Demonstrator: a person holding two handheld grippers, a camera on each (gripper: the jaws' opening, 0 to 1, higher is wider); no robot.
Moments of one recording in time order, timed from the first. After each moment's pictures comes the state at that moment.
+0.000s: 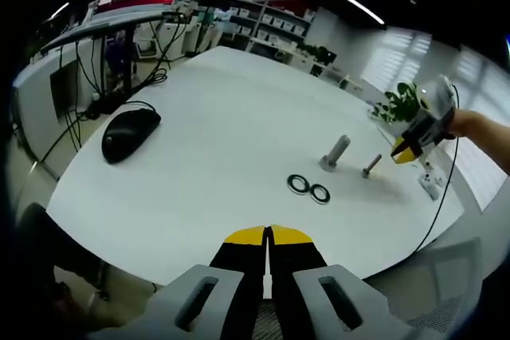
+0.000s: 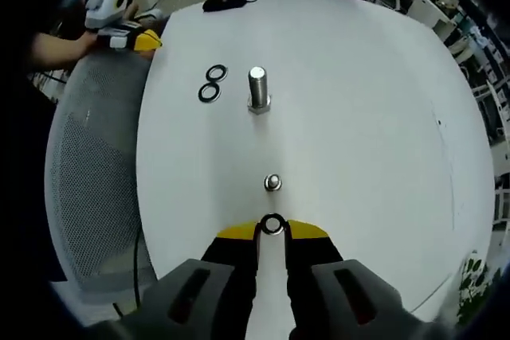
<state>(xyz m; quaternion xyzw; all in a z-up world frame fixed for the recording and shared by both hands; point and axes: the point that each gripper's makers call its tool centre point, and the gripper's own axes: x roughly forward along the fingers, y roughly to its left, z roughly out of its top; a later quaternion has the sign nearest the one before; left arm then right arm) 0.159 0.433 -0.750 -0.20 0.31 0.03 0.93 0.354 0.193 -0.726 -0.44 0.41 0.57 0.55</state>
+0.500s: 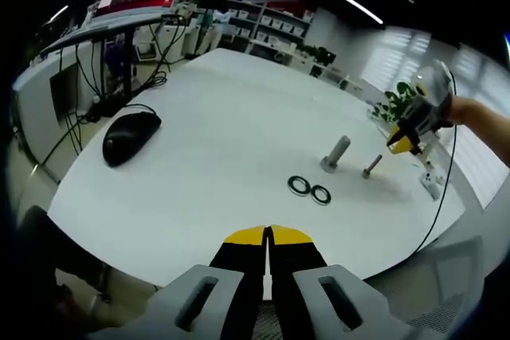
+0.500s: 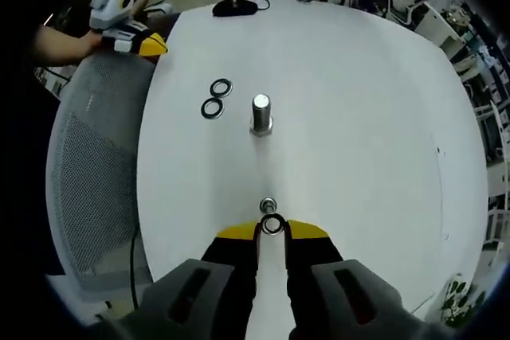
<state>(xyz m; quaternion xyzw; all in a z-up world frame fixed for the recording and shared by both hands) 0.160 0.435 -0.750 -0.19 0.31 0.03 0.93 0.359 0.218 -0.721 -0.47 0.39 0.59 0.54</state>
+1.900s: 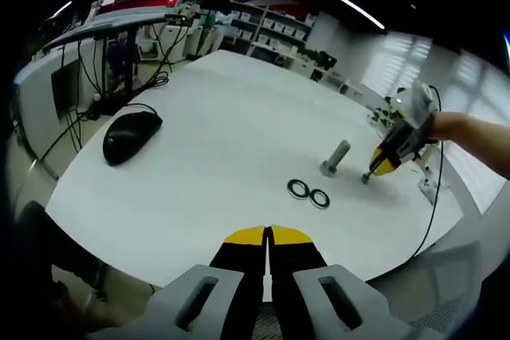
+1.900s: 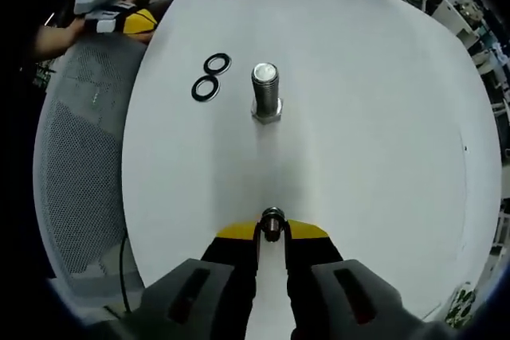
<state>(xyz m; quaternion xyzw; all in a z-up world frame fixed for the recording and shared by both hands) 0.161 0.436 -0.748 -0.20 0.30 0.03 0.93 0.356 0.223 -0.781 -0.48 0.42 0.59 0.50</state>
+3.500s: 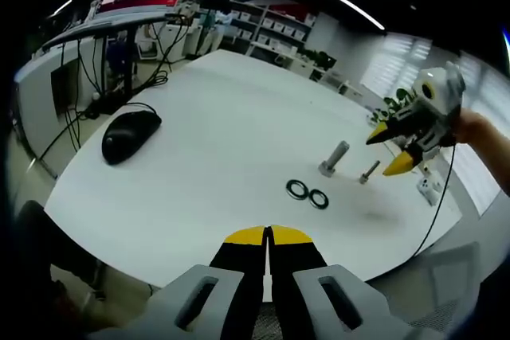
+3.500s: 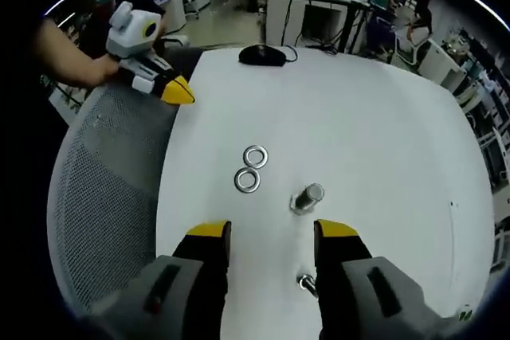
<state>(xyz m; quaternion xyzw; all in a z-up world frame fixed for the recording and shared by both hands) 0.162 0.435 -0.747 -0.21 0.30 0.03 0.93 0.287 0.302 -0.713 -0.40 0.30 0.66 0.55</state>
